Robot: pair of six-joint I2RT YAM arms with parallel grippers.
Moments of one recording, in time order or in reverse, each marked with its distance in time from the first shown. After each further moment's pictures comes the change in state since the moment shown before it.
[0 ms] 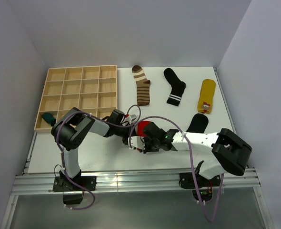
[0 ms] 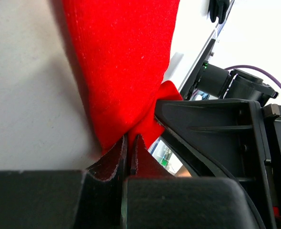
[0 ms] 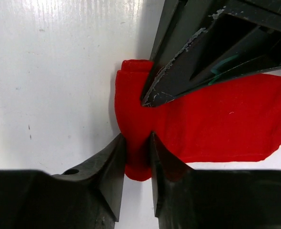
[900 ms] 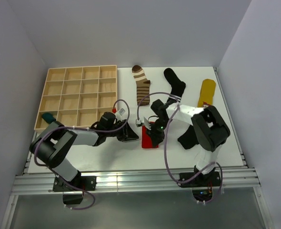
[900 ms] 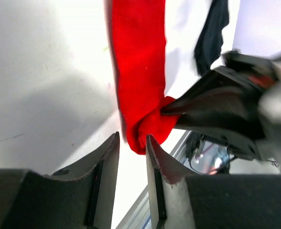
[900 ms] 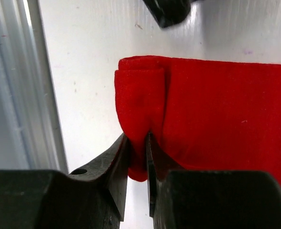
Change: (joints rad) left arm -0.005 -0.294 -0.221 0.197 -0.359 -0.077; right arm -0.389 0.341 0.385 -0.578 -0.540 -0.153
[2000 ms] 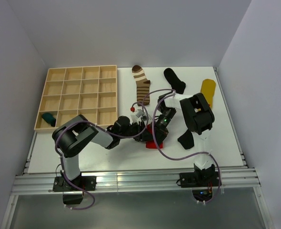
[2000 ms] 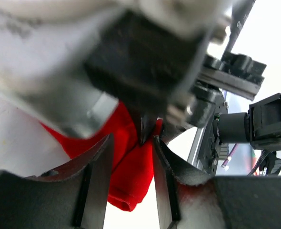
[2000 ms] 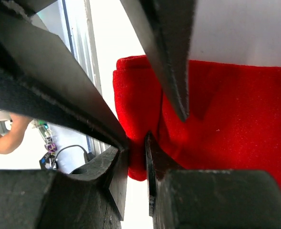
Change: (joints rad) left arm -0.201 0.227 0.096 0.410 -0.087 0.153; right arm -0.168 0.380 0.306 -0.520 -0.177 -0.227
